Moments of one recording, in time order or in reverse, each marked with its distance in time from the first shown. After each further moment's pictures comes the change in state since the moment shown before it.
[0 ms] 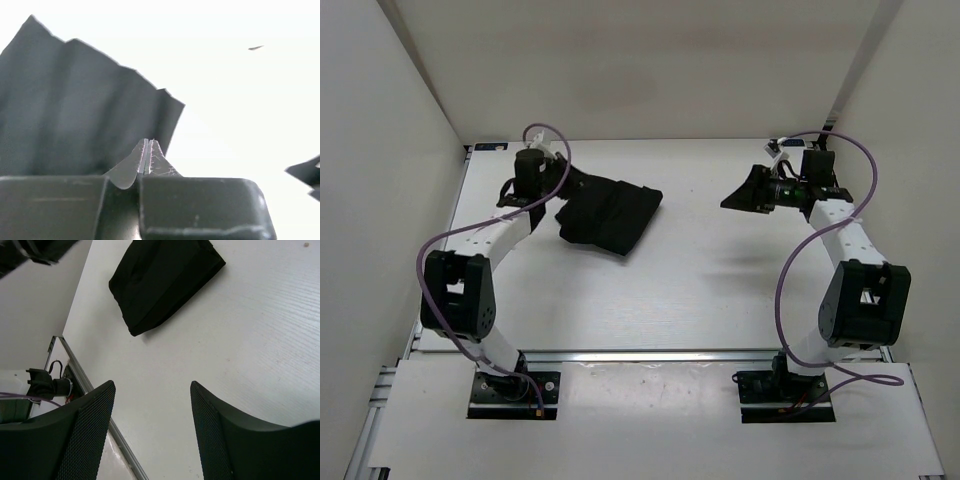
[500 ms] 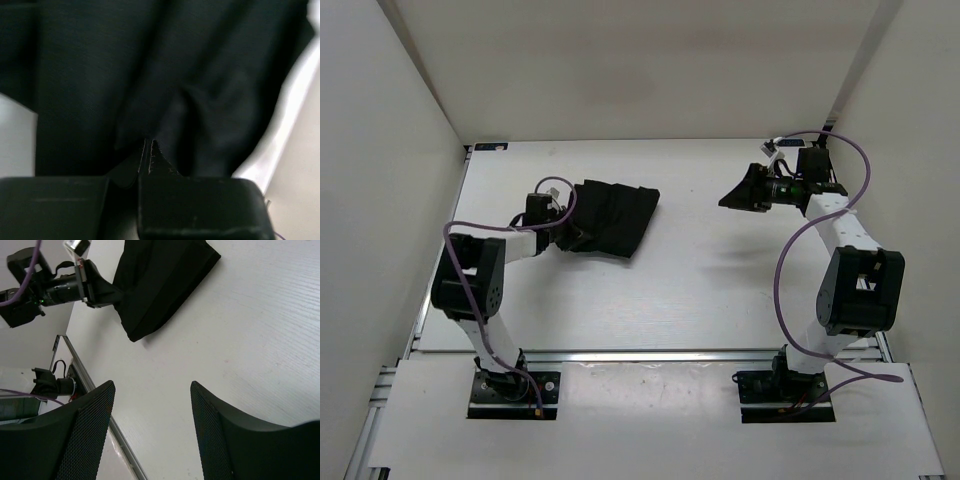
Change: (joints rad) left arm 0.004 0.108 -0.227 0.038 0.084 -0.028; right arm 0.000 0.069 0.028 0.000 -0.018 0.005
